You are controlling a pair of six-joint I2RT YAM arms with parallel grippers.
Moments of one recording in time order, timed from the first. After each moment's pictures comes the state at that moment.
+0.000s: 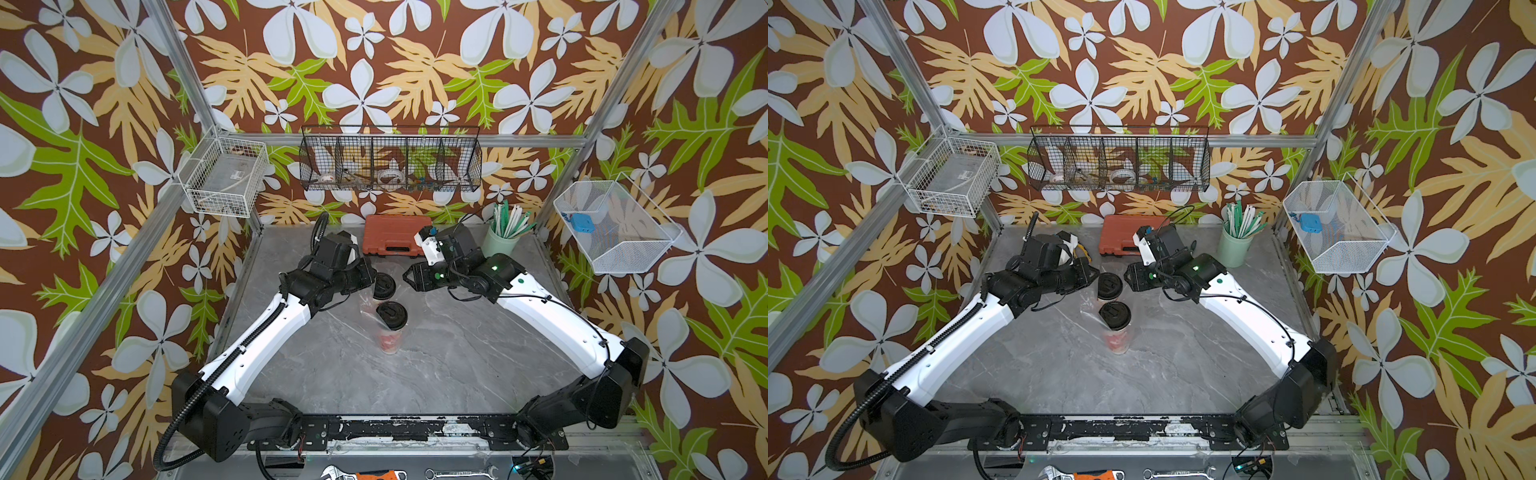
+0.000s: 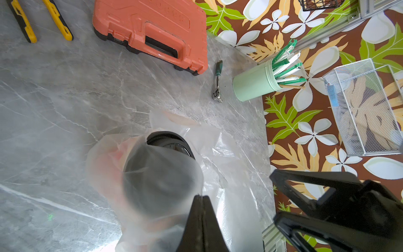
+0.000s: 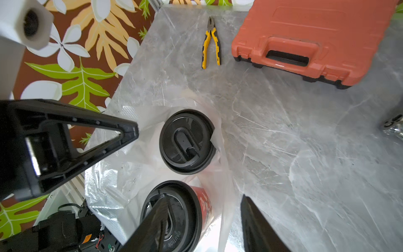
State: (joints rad) left arm -0.49 1.32 1.24 -0.56 0.21 -0.78; right arm 0.67 1.55 1.53 -0.75 -0.14 0.35
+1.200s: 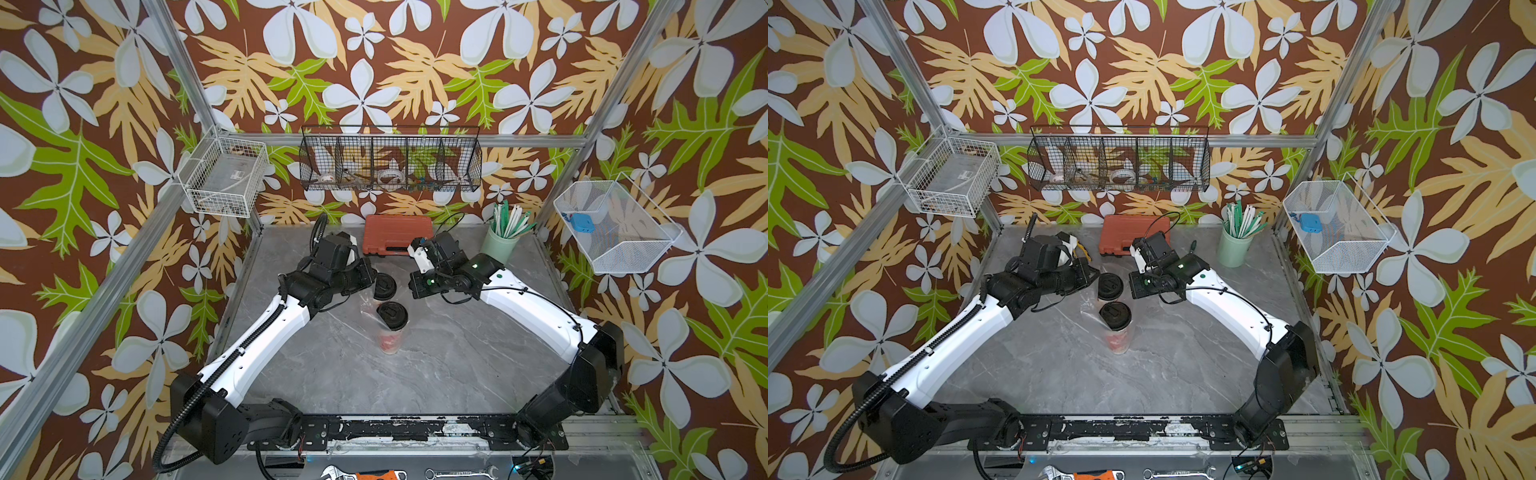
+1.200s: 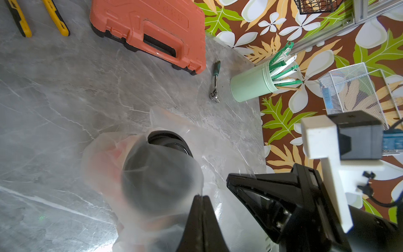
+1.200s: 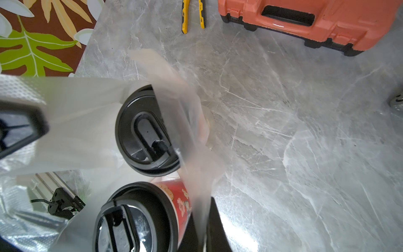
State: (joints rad) left arm -0.49 1.31 1.23 -0.54 0.22 -0.80; right arm 0.67 1.62 1.51 -0.79 -0.13 0.34
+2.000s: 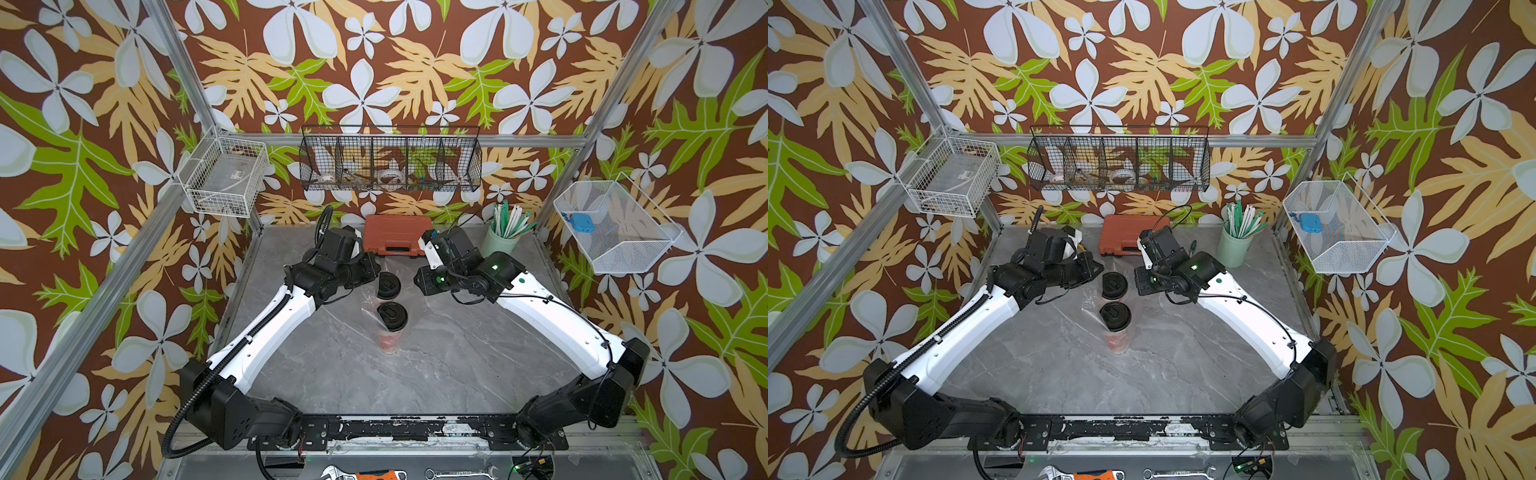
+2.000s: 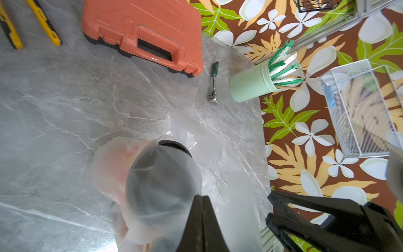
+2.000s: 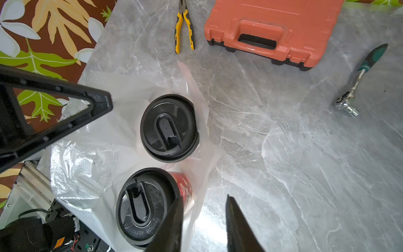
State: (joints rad) left arm -0.49 1.39 1.32 -0.58 0.21 -0.76; right arm 0.70 1.54 1.58 -0.90 -0.01 0.37
